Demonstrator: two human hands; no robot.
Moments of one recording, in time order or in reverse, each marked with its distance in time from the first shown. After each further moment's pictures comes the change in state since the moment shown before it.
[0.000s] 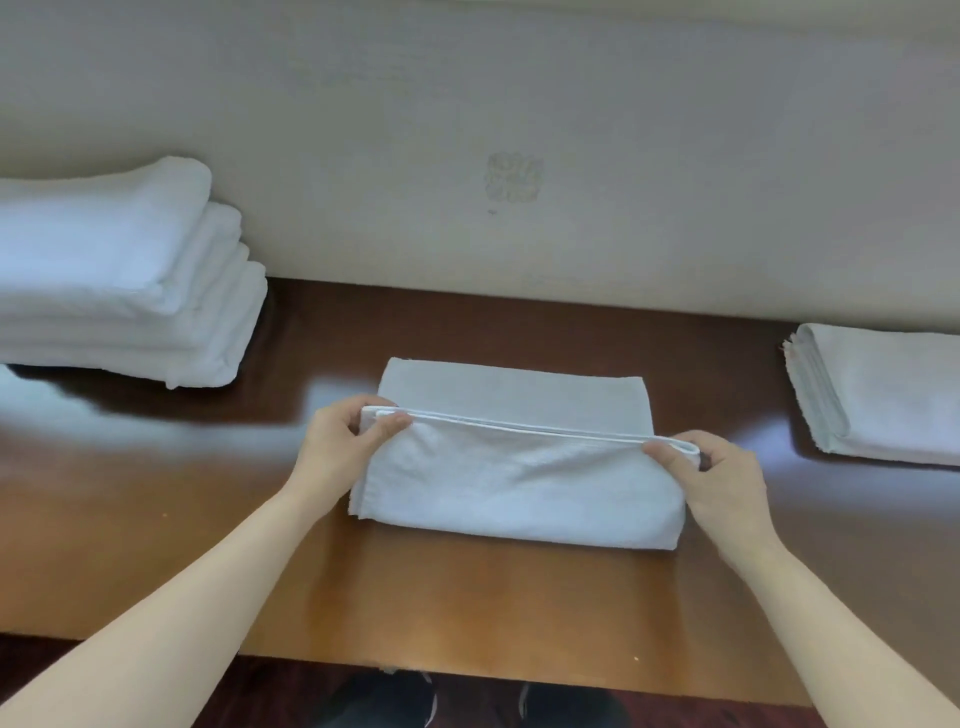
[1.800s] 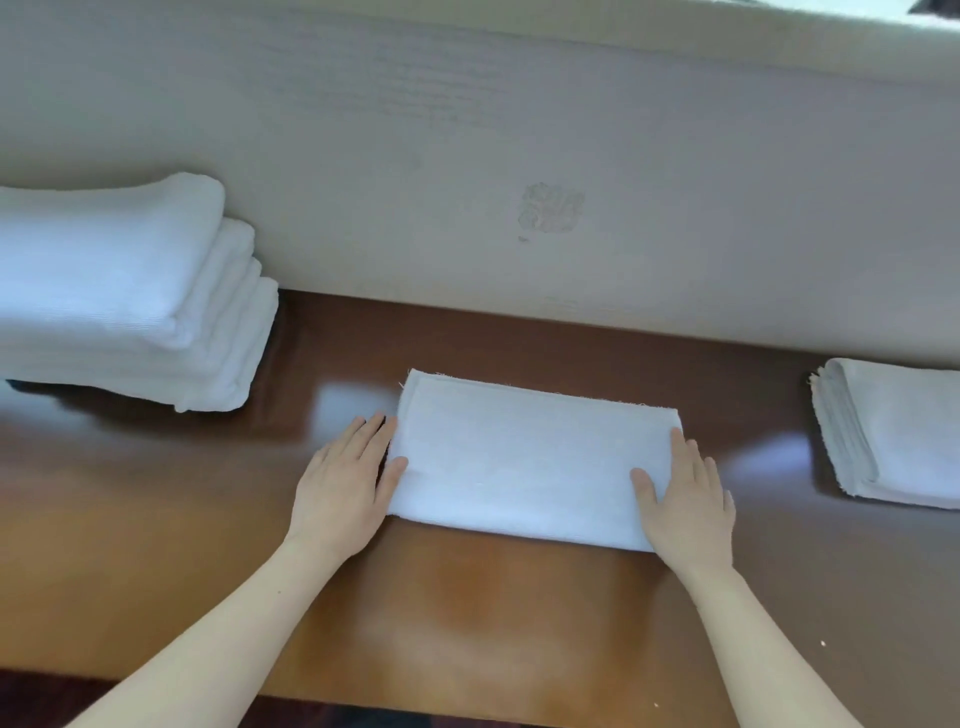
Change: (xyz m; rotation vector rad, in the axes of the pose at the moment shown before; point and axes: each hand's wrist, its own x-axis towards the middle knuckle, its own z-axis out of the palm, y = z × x) left_hand 0.008 -0.031 -0.008 0.909 -0.070 0.155; right_hand 0.022 -0.001 0.058 -0.703 -0.039 0.218
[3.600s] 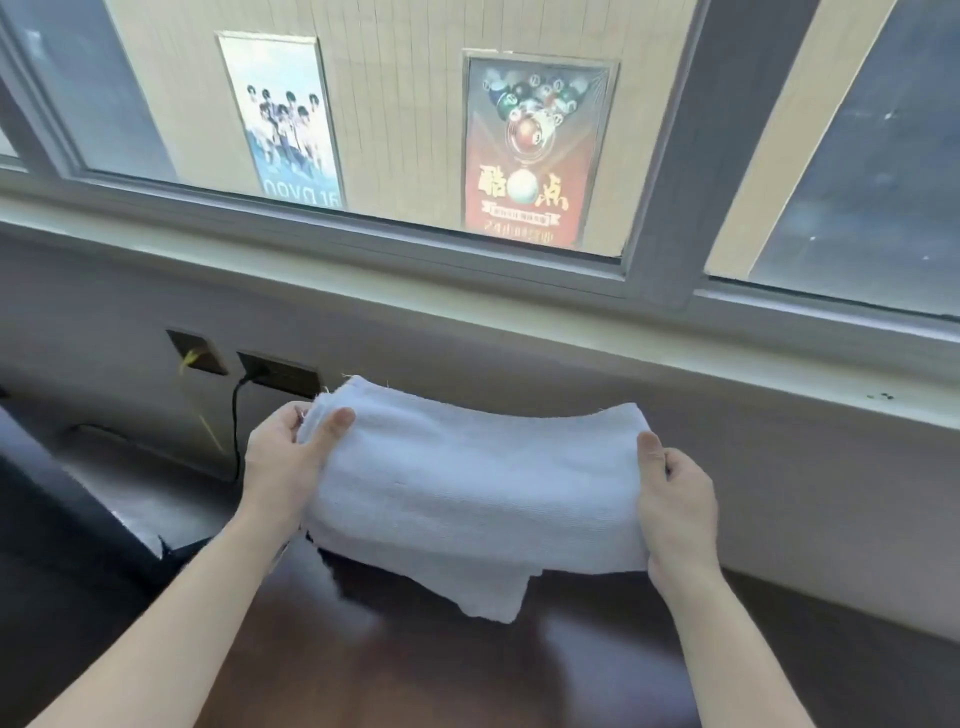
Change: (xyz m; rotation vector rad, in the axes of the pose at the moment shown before) left_hand 0.013 -0.294 -0.324 -1.112 0.686 -0.325; right_hand -0.080 -0.449 -0.090 0.966 0.230 -0.293
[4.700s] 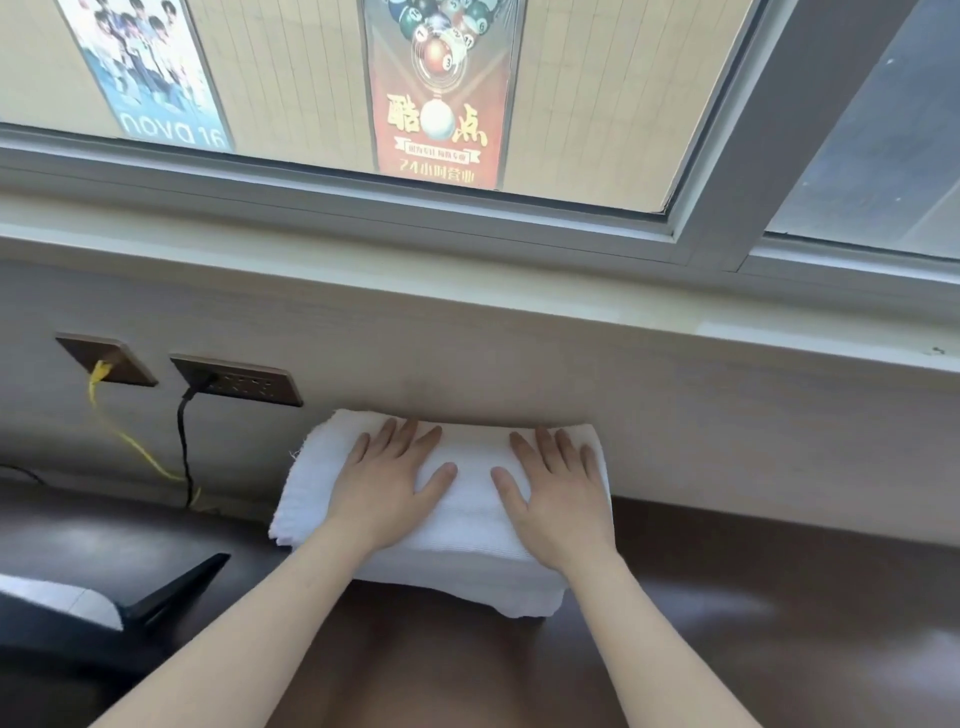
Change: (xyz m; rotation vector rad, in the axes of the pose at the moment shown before) left_hand 0.071 -0.090 0.060 1.086 -0.693 0.412; right_hand -0.026 0.035 0.148 -1.063 -0.417 -0.292
